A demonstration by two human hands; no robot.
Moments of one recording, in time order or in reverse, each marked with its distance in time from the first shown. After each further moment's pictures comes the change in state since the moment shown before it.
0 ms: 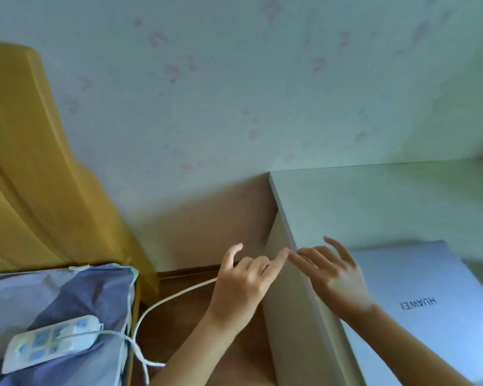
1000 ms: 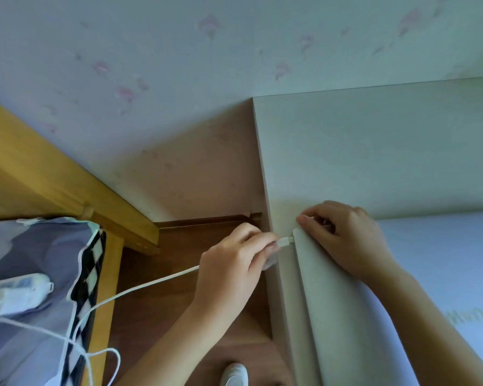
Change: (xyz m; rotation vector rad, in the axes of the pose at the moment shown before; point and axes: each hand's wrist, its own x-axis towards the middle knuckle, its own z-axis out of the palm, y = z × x) left_hand 0.018 0.062 0.110 -0.289 -0.236 -0.447; right_hand -0.040 0.103 0.075 0.541 -0.401 0.523
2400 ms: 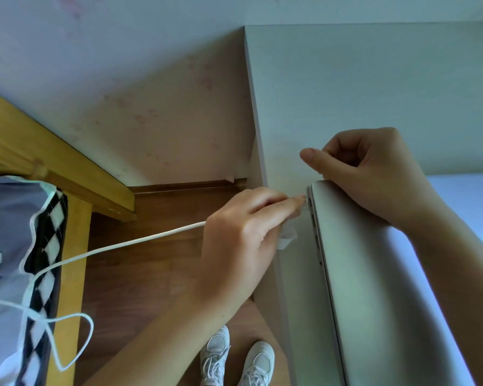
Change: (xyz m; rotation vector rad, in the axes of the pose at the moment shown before) left_hand 0.000 0.008 0.023 -0.281 0.148 0.125; right_hand 0.023 -0.010 -0.019 0.284 -0.023 0.195
